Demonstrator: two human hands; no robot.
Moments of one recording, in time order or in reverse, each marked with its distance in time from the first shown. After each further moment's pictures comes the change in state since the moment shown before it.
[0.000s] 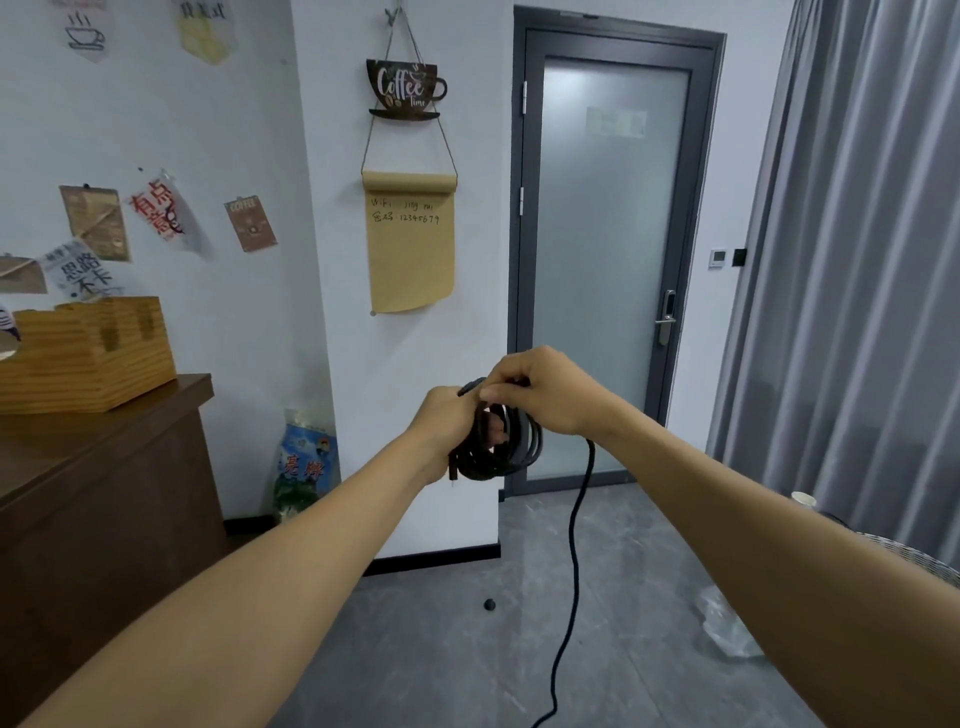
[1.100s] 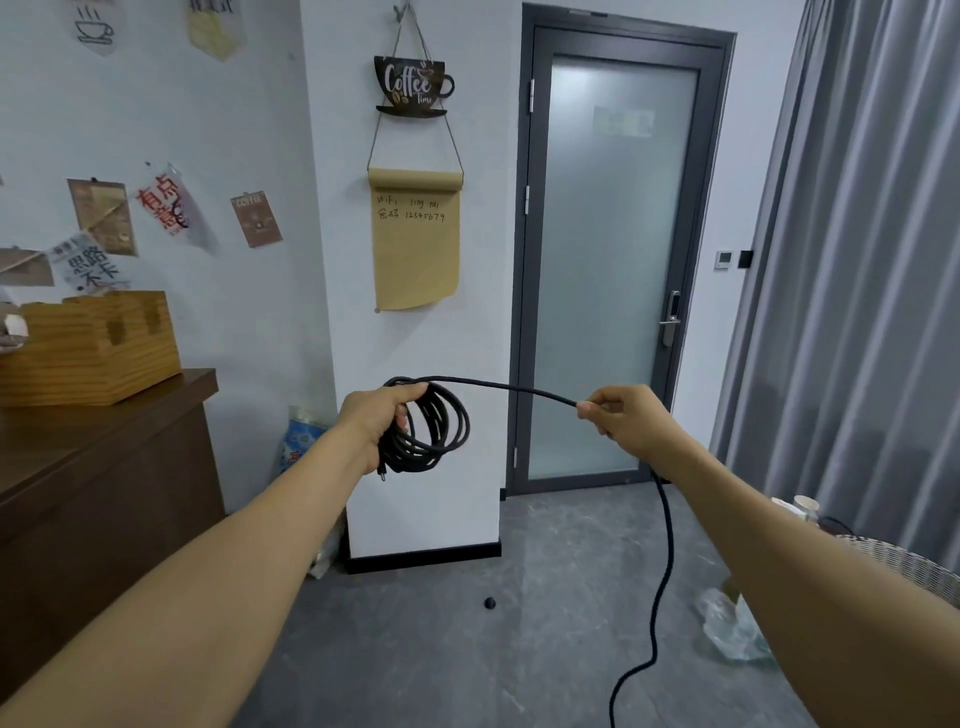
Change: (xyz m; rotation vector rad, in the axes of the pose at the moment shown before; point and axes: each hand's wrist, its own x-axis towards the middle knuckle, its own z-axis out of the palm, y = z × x) left_hand 0.025 -0.018 -0.070 -0.170 0.310 -0.179; right_hand -0.030 0.083 -0.014 0.127 0.213 0.436
